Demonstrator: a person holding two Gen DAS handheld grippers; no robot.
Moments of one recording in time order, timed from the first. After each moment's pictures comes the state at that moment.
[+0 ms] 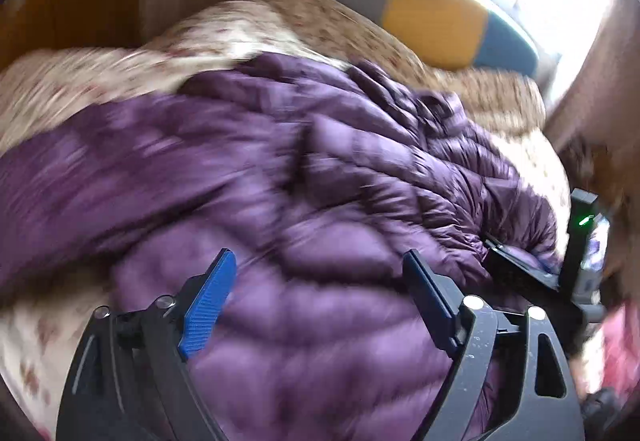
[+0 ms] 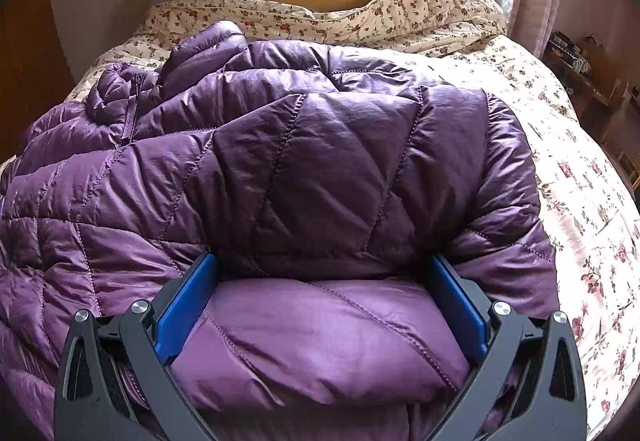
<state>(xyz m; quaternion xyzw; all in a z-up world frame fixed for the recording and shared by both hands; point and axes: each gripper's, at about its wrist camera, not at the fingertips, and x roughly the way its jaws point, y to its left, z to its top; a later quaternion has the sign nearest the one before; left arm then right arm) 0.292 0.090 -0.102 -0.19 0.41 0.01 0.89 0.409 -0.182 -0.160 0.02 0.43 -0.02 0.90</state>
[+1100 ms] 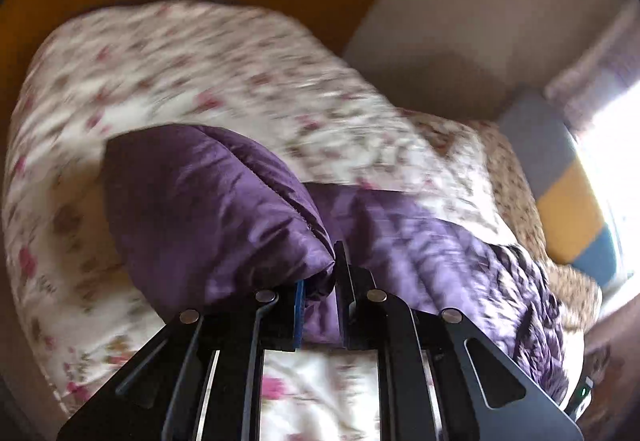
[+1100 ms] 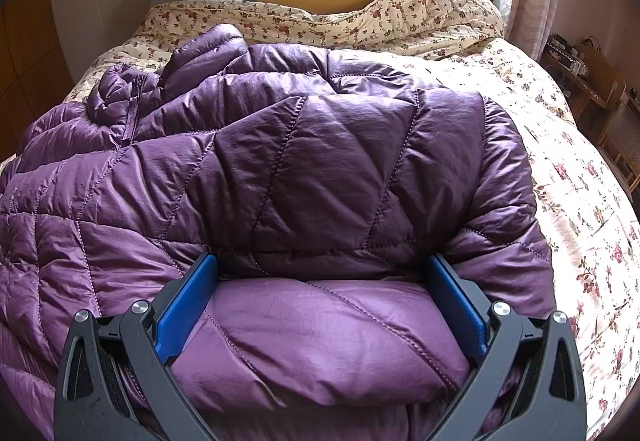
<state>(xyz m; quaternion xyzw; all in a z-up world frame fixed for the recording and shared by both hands) 0.147 0.333 -0.076 -0.35 0.30 0.25 0.85 0.407 -0.183 -0.157 0.02 0.43 -0.02 0.90</state>
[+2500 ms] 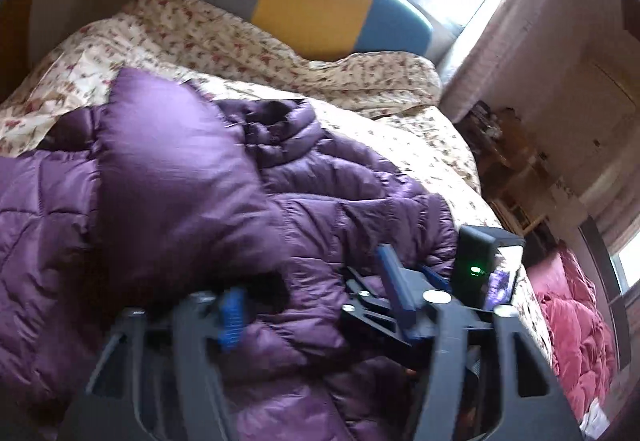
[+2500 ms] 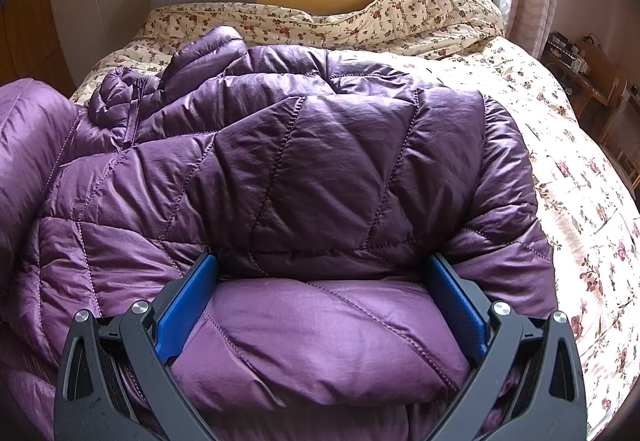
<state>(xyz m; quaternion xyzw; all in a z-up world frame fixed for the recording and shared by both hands) 0.376 -0.009 -0.075 -0.16 0.39 -0.21 0.88 0.406 -0.184 -0.157 0.02 0.43 -0.02 0.90</state>
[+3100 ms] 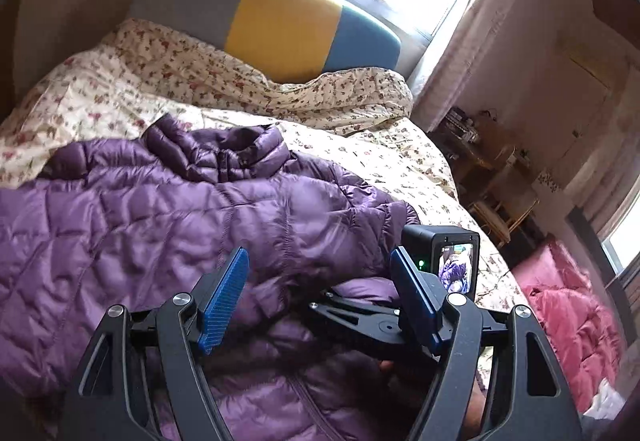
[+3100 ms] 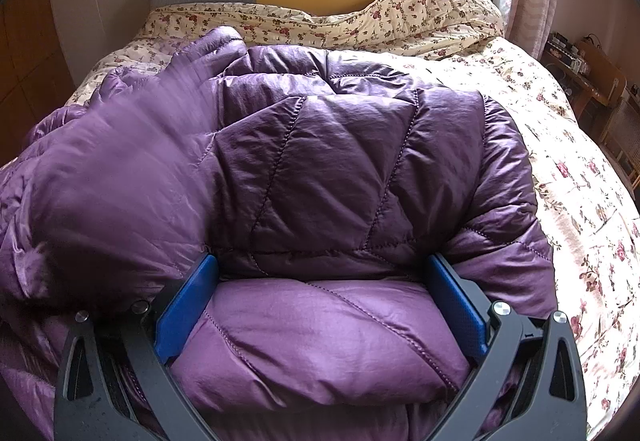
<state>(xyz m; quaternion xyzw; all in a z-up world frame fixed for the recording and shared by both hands) 0.353 -0.005 -0.054 -0.15 0.35 -0.24 0.89 0.406 -0.184 -0.157 0.02 0.43 -0.02 0.90</state>
